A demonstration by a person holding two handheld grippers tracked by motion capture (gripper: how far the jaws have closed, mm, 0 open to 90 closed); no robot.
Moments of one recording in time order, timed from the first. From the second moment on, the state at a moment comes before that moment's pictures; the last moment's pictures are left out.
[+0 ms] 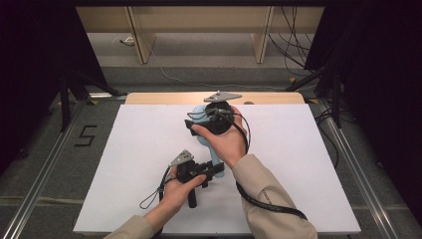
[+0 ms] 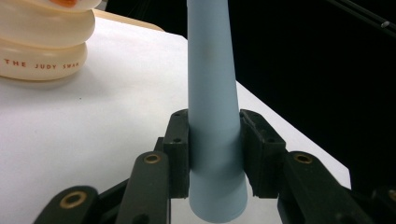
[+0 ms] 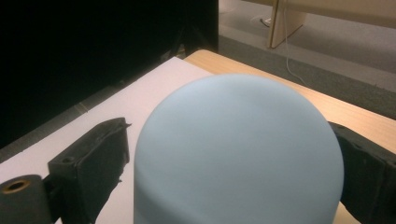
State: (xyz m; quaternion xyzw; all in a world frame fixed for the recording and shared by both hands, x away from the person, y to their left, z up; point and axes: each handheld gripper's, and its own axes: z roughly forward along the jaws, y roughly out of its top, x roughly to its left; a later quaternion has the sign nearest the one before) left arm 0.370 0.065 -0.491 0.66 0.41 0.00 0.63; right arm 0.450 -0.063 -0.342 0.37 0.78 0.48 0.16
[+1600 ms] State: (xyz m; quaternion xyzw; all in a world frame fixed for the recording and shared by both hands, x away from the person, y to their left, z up) left arm 0.371 0.068 -0.486 0.69 0.39 0.04 0.61; right arm 0.444 -0.063 -0.340 0.38 0.77 0.47 0.17
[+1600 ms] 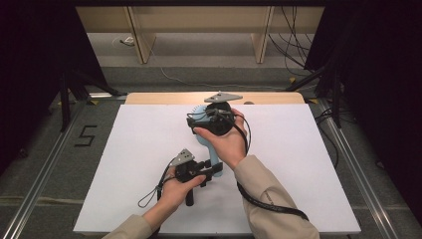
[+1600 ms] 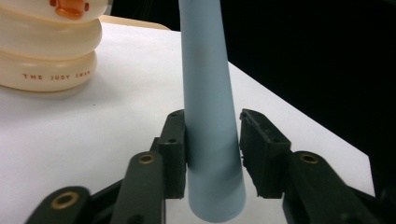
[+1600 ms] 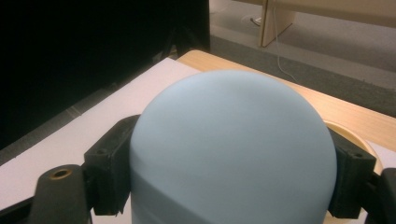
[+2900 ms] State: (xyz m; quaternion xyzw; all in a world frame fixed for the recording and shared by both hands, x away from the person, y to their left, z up) left arm 0.349 0.144 -0.473 0.75 0.36 0.19 0.52; right arm 0.441 -0.085 -0.330 0.40 0.72 0.51 0.24
